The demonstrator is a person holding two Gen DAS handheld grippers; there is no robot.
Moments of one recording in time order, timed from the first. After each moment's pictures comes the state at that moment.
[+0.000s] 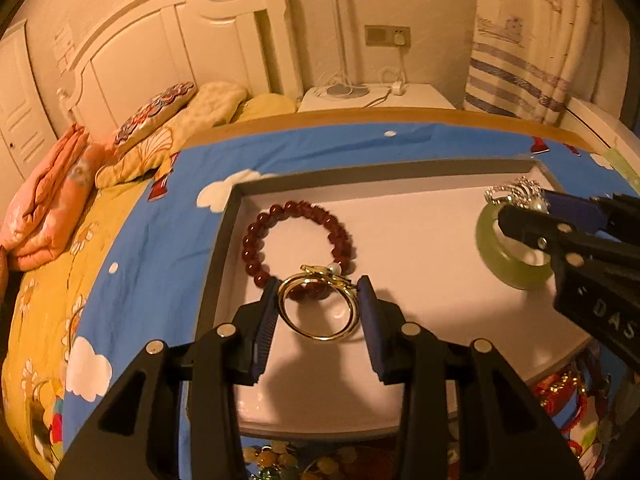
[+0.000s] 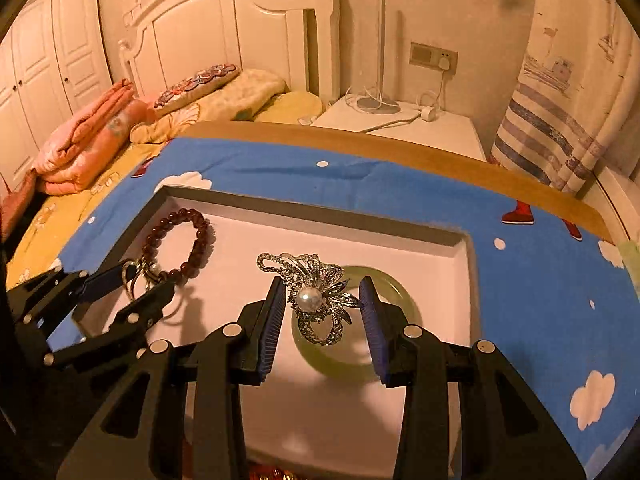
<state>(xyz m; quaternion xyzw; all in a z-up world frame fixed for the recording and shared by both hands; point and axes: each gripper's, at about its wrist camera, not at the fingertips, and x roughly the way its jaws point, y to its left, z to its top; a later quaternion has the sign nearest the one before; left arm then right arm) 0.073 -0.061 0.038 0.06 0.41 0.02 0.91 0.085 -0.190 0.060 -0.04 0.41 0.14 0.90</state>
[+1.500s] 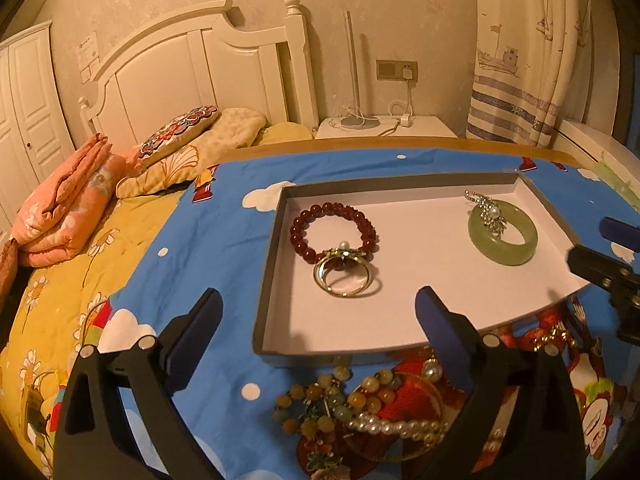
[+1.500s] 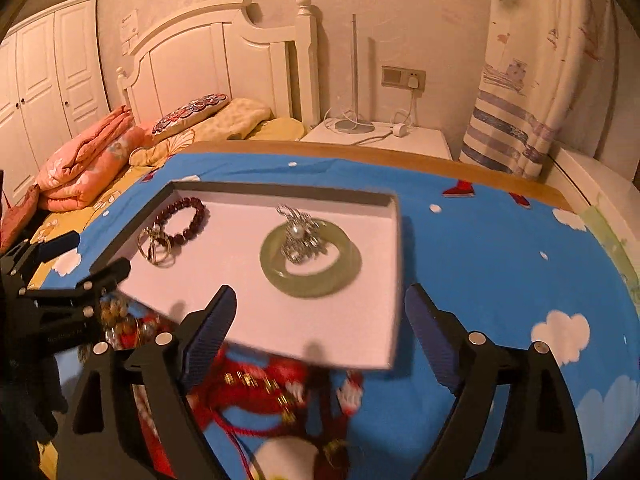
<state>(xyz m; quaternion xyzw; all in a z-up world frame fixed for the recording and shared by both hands) 0.002 -0.044 0.058 0.06 0.35 0.03 0.94 0.000 -0.250 0.065 -0.02 0.35 0.12 0.93</state>
